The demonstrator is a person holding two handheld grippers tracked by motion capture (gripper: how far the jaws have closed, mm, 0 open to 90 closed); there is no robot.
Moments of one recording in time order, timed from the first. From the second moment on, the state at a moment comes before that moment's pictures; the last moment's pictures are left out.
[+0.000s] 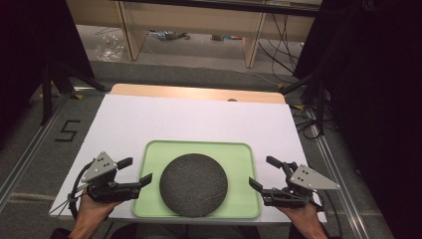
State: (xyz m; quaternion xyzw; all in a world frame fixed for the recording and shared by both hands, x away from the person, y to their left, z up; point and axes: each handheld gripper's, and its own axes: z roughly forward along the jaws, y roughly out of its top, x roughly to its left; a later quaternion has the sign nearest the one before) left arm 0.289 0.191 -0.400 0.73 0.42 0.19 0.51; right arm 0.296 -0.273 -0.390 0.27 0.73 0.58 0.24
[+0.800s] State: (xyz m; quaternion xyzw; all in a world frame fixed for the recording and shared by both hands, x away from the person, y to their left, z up) left arm 0.275 0.176 -0.414 0.75 0.41 0.18 0.49; right arm 0.295 -0.271 -0.390 0.26 0.73 0.58 0.24
